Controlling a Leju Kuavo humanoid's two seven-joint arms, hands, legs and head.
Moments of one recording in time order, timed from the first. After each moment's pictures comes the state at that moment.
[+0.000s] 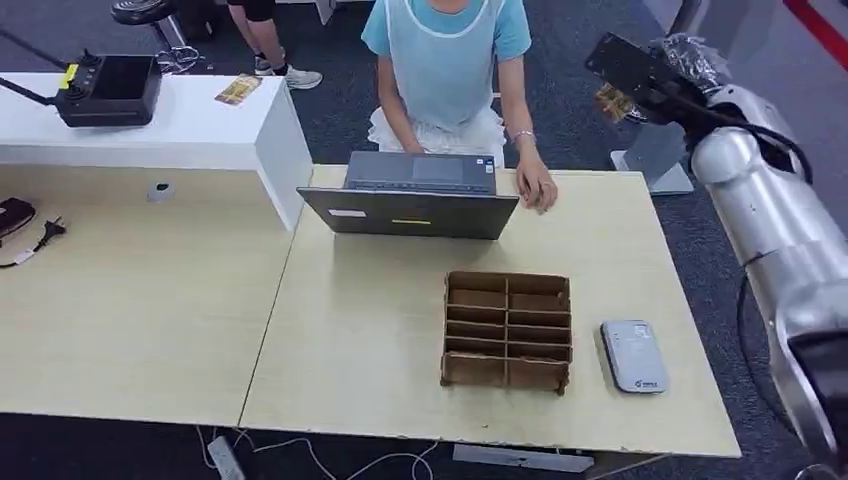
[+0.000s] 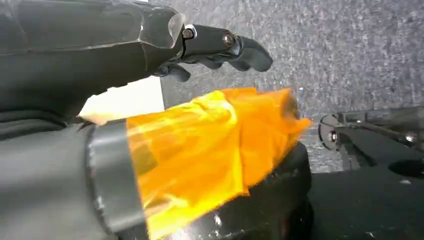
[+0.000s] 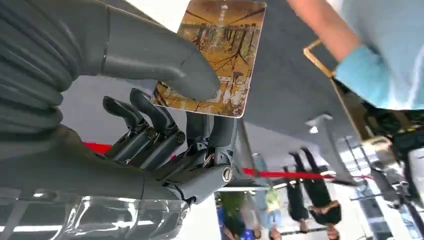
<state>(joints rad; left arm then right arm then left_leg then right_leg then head) -0.11 -0.22 1.14 -0.22 -1.26 0.17 0.10 -1.21 -0.32 0.58 -0.82 0.61 0.12 0.13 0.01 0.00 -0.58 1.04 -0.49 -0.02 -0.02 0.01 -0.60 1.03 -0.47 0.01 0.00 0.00</state>
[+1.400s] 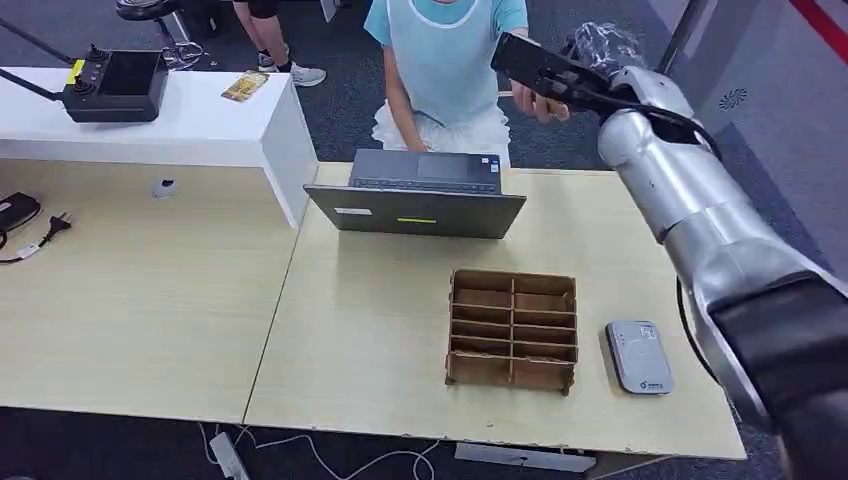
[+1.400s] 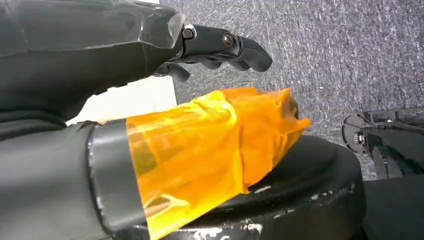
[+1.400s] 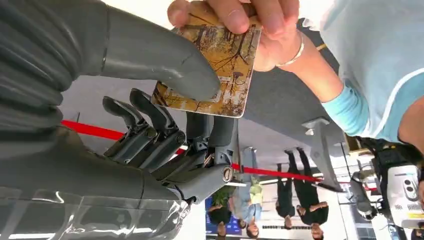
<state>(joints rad) -0.09 -0.22 1.11 -0.22 -1.29 0.15 0.11 -1.31 -0.07 0.66 -0.60 0.81 0.08 0.18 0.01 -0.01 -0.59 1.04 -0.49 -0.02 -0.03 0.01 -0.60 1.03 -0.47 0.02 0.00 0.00</state>
